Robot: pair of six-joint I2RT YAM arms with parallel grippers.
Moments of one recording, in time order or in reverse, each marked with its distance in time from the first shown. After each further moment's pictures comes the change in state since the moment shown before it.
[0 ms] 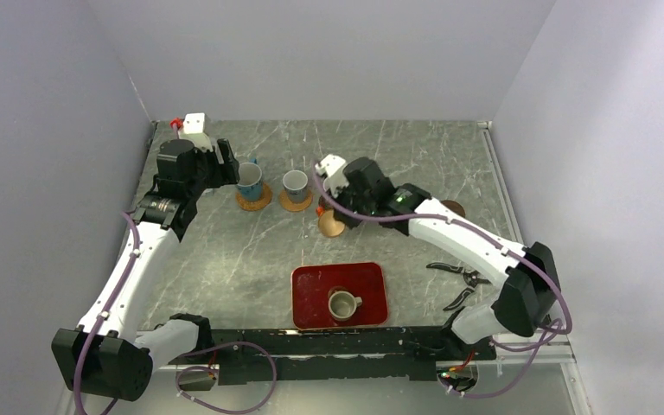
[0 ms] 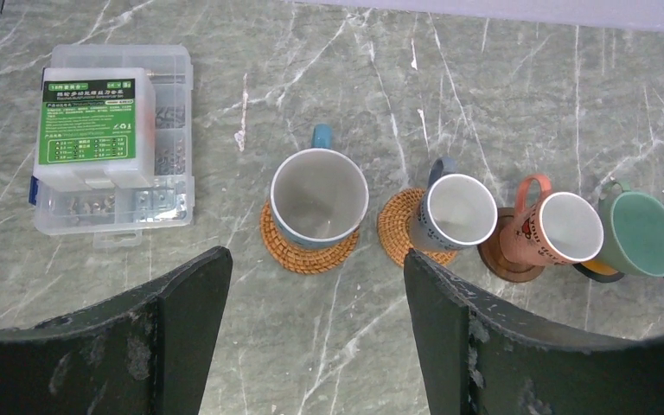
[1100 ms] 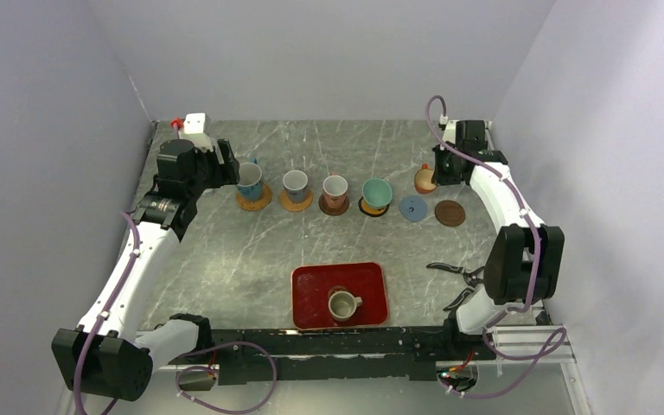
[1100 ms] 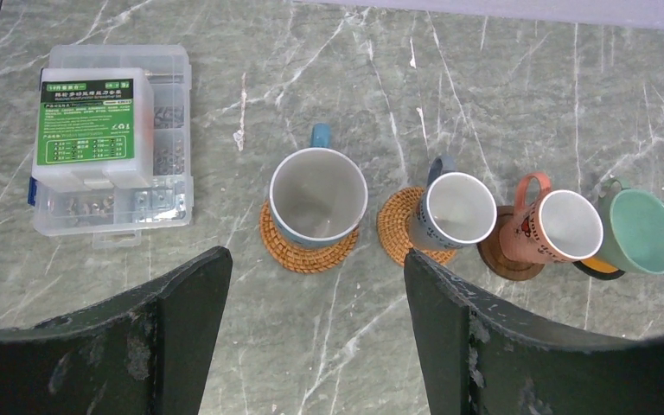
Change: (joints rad) left arm 0.000 0.000 0.000 0.001 0.003 0.005; right arm -0.828 0.134 0.103 -0.081 -0.045 0.000
